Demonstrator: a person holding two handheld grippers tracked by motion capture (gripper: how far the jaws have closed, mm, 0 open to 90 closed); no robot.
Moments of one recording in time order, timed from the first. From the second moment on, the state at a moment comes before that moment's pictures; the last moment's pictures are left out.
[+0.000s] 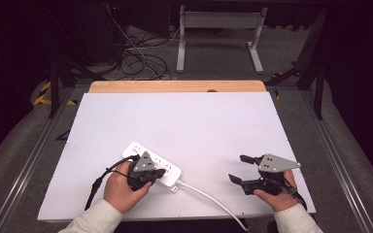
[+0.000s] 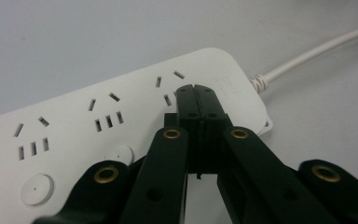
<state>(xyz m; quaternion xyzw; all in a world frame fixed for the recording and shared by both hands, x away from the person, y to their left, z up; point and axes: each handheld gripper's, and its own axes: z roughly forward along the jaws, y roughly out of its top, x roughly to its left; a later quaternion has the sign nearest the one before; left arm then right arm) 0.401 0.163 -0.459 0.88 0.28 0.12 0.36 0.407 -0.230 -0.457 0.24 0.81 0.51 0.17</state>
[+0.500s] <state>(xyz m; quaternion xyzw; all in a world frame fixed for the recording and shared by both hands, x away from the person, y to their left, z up) 0.401 0.164 -0.463 0.88 0.29 0.12 0.37 0.407 -0.230 -0.457 0.24 0.81 0.51 0.17</state>
